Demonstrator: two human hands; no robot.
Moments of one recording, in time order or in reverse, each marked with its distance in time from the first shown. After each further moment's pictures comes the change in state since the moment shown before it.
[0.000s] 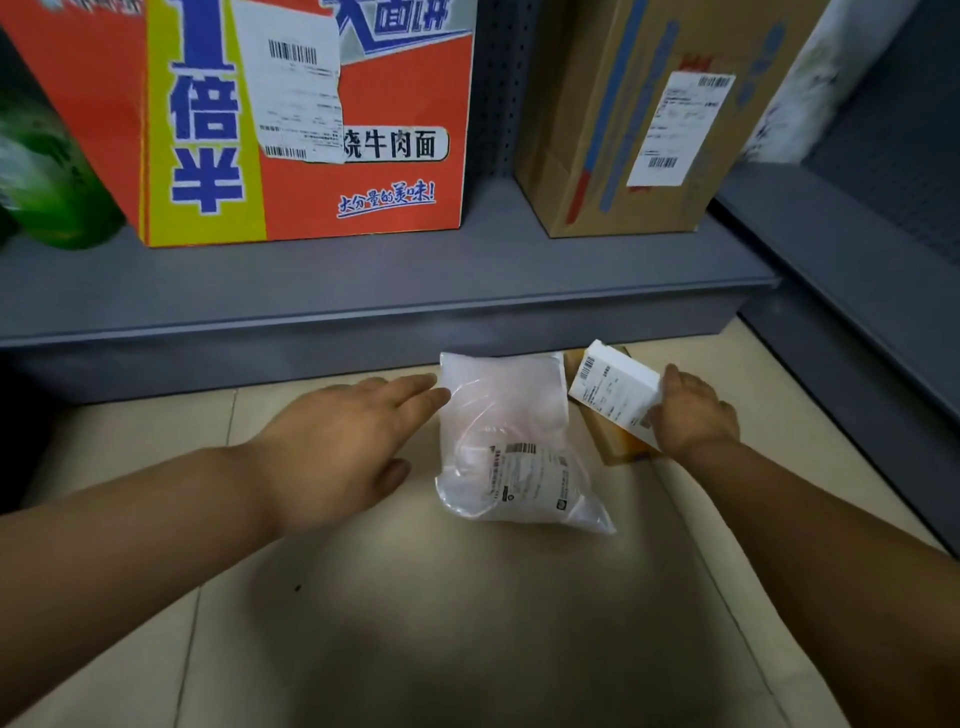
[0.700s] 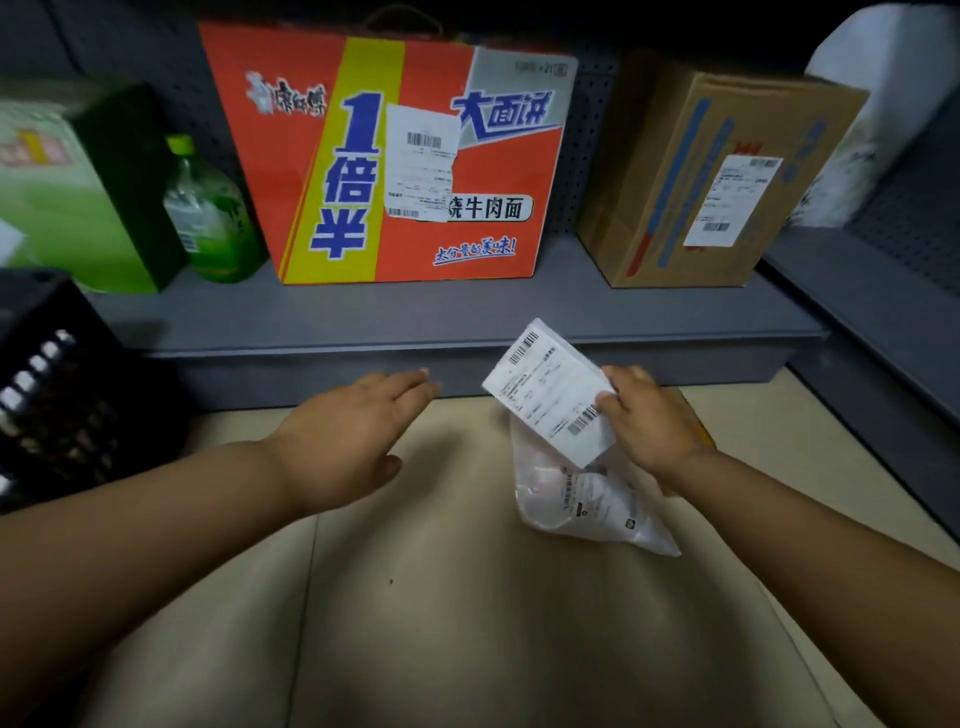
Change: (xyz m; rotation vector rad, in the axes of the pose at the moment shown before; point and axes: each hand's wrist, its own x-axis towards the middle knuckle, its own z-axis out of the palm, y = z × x) left_hand -0.078 -0.047 -0.032 0.039 -0.059 -0.170; right_hand -0.096 -0.123 -0.066 0.377 0.066 -0.492
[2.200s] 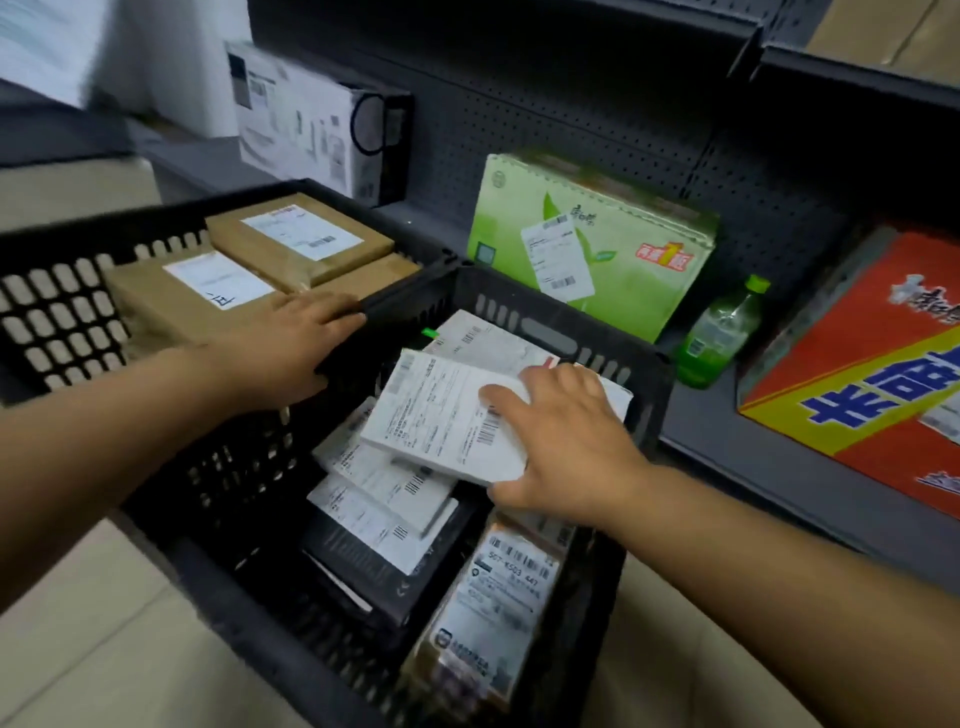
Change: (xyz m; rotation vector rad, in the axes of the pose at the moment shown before) left_hand -0.453 -0.381 0.007 0.018 -0.001 -0.878; right_hand -0.077 -0.591 0.159 -0.500 -0.208 -1.088
